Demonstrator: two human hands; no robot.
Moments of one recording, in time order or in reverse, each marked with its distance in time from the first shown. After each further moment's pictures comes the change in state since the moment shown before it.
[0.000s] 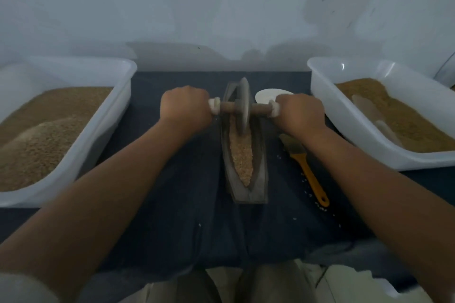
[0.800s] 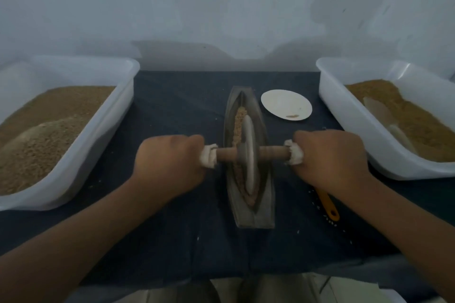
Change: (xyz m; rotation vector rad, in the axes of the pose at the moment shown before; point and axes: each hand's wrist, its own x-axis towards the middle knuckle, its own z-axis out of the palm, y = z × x) left_hand -0.110 -0.021 0.009 -0.047 0.180 0.165; right_hand -0.088 0.016 -0.008 0.107 0.009 -0.201
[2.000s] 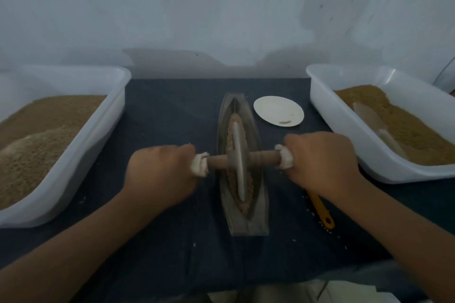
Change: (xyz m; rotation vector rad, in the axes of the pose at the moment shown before) left_hand -0.002 -0.007 0.014 -0.053 0.030 0.018; right_hand 0.006 -0.012 -0.019 -0.003 0.010 0.006
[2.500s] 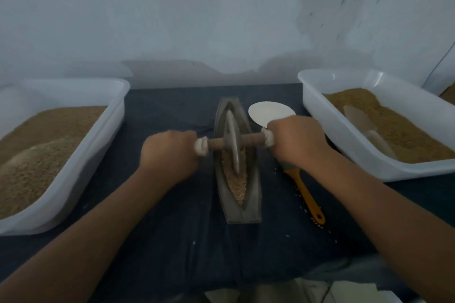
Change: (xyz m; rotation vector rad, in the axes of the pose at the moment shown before) left_hand 0.053 0.000 0.017 0.082 -0.162 -0.148; right_hand 0.055 0.004 0.006 -0.126 -0.207 0.172
